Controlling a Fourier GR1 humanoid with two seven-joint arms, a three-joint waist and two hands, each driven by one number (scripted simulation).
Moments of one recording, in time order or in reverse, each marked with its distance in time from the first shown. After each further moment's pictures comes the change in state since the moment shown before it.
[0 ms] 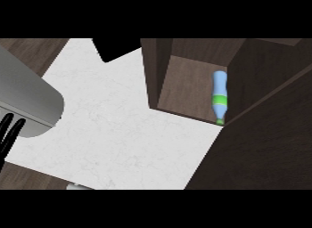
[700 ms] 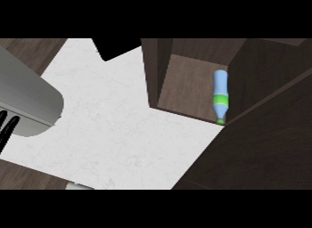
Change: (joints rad) left arm -0.009 0.019 0.027 0.022 0.022 -0.027 0.008; right arm -0.089 0.023 -0.011 0.012 -0.015 0.031 0.060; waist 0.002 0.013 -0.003
